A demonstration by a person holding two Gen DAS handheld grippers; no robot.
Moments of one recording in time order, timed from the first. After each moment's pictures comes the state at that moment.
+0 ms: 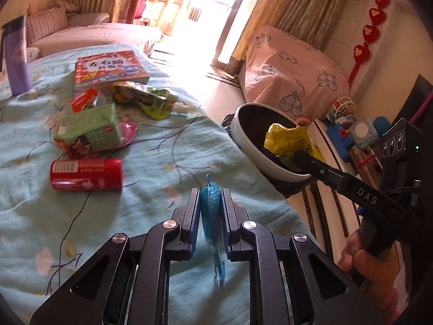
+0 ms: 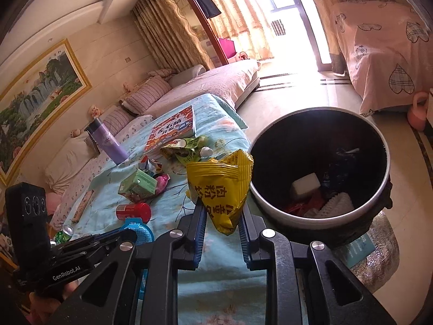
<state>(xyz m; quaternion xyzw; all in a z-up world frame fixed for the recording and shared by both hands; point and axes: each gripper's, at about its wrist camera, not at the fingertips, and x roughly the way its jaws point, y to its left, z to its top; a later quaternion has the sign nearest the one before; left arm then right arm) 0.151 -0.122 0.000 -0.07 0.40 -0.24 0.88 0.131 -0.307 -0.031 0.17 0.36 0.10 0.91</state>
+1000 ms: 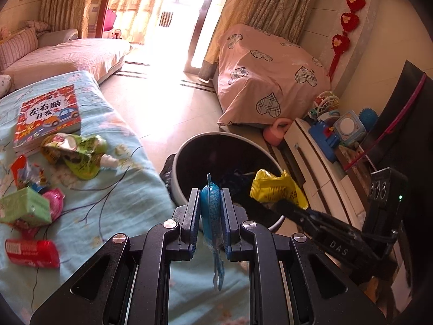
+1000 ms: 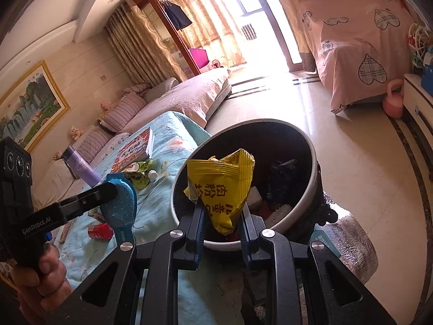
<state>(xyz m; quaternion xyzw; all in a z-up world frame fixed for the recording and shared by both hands) 0.215 -0.224 0.034 -0.04 0.38 -0.29 0.88 0.136 -0.392 -0.041 0.20 0.36 0.04 0.91</state>
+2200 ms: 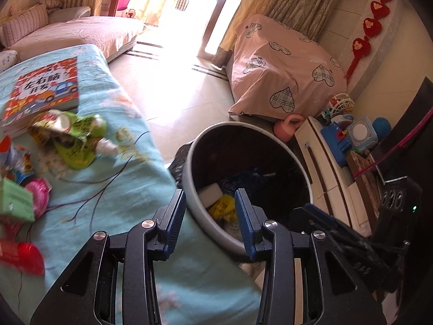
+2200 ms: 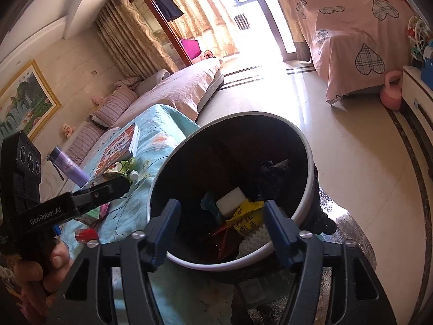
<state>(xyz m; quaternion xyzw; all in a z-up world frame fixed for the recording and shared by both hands) 0.243 -0.221 -0.001 -0.07 0.43 -0.26 0.86 0.157 -0.402 -0.056 0.20 0.38 0.03 0.90</state>
